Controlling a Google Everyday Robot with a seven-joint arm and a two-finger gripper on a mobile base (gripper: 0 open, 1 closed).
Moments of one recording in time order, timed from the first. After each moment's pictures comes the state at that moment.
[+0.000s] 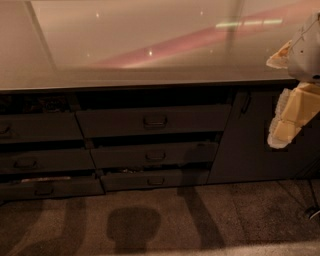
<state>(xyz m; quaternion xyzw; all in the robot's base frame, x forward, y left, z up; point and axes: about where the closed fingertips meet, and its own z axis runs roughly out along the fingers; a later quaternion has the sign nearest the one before) 0.439 -0.216 0.977 -0.60 0.78 -0.04 0.16</state>
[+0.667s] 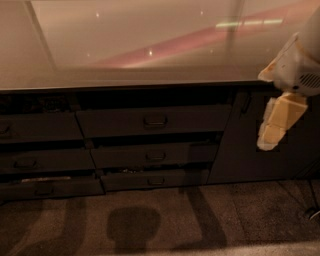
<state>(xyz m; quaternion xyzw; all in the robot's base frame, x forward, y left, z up) 0.463 -0.226 0.936 -0.59 0.79 -0.01 0.14</state>
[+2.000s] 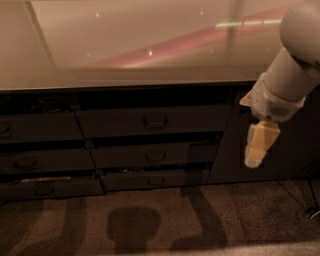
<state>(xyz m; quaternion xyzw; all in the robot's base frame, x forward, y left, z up) 0.487 -0.222 0.848 -0.63 0.77 0.00 0.10</state>
